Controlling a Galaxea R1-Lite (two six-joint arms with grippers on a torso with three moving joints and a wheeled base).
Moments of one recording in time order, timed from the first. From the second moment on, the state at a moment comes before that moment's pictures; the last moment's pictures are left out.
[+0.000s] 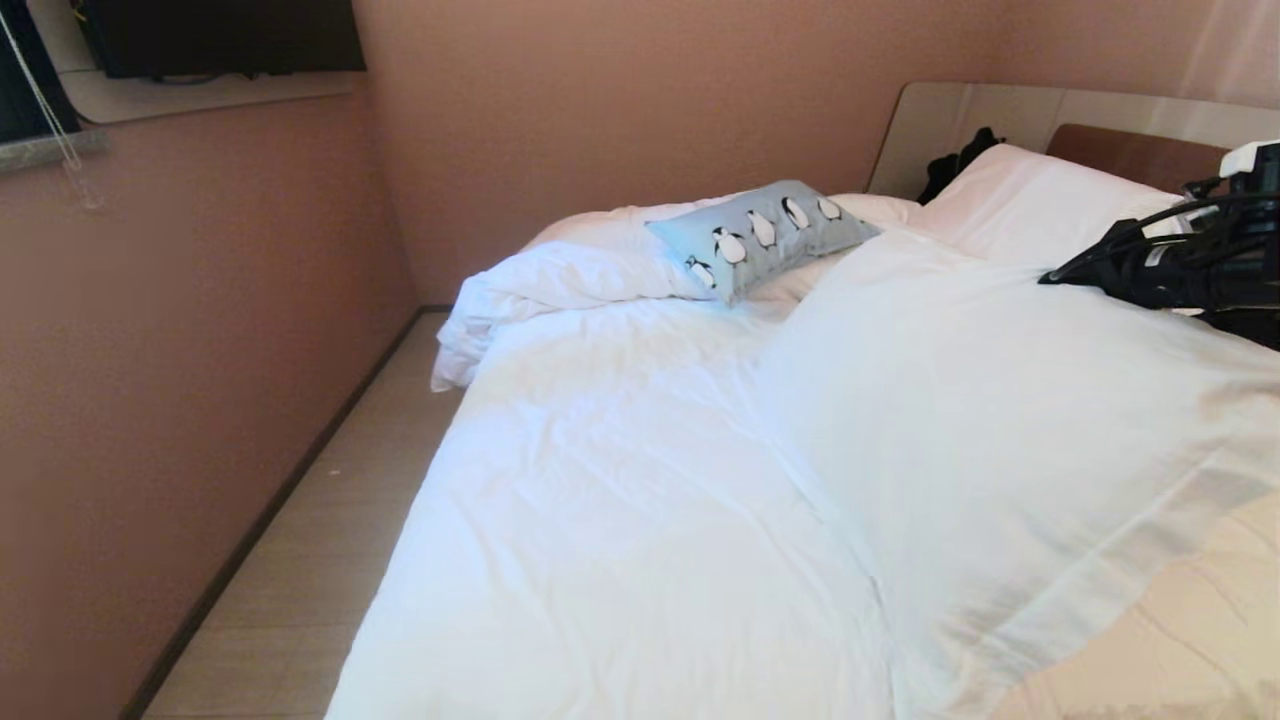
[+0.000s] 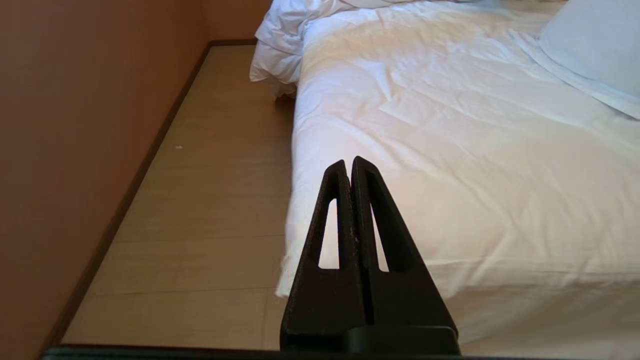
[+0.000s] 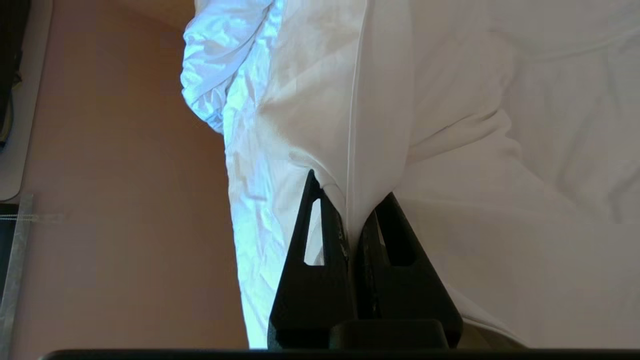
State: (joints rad) left arm 0.00 0.00 0.00 0.00 0.01 0.00; right arm -0.30 2.06 -1.93 0.22 0.55 0.70
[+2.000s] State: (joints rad) left arm 0.00 0.00 0.00 0.00 0.01 0.00; right arm -0.41 2.07 -1.93 0.12 0.60 0.71
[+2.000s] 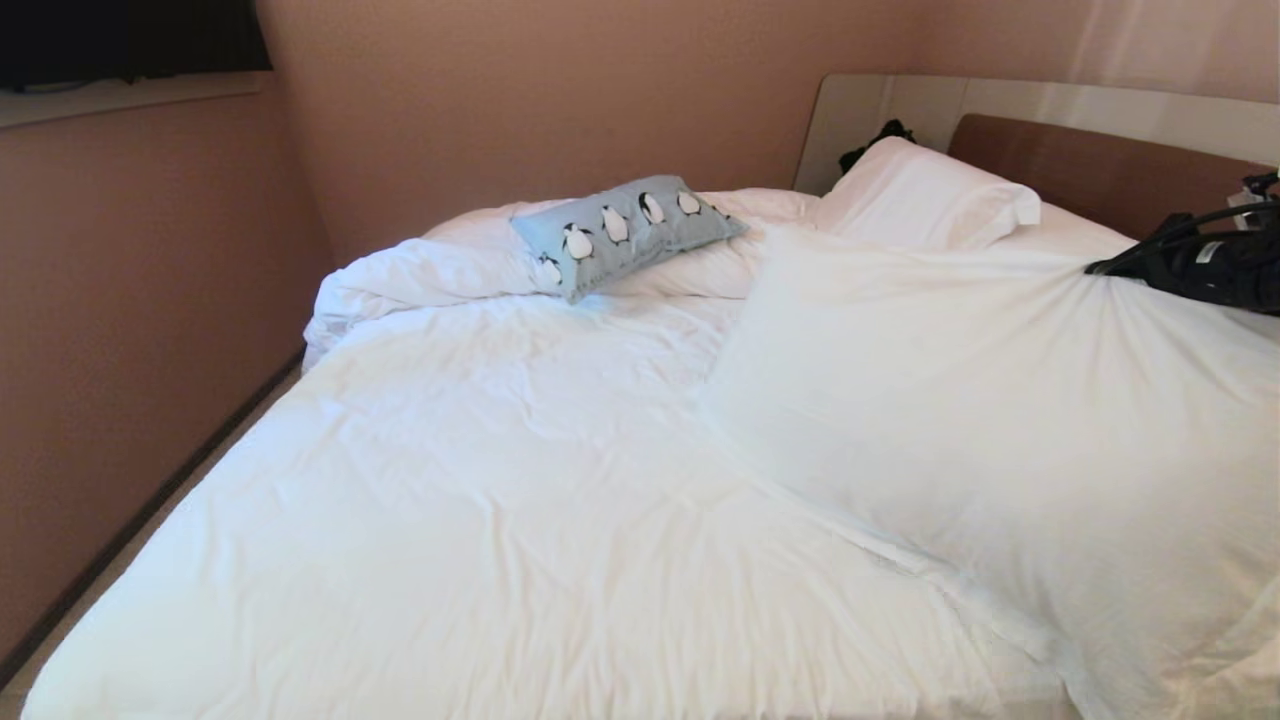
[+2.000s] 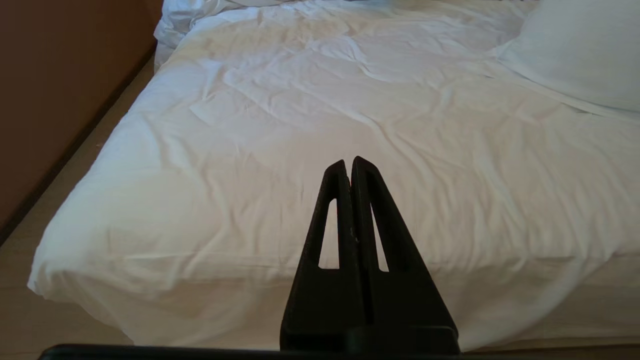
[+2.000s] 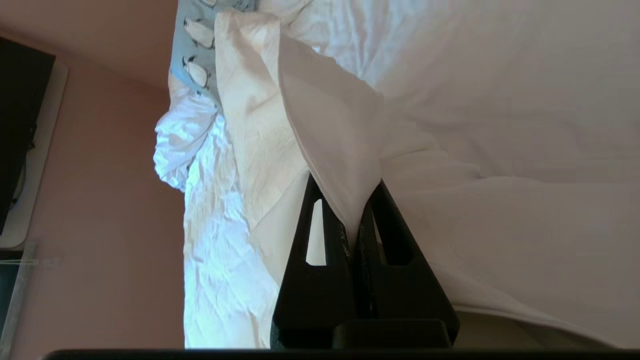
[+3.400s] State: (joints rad) left arm 0.00 0.00 0.00 0.00 0.01 0.00; right arm -0.55 2.12 -1.93 0.01 0.69 0.71
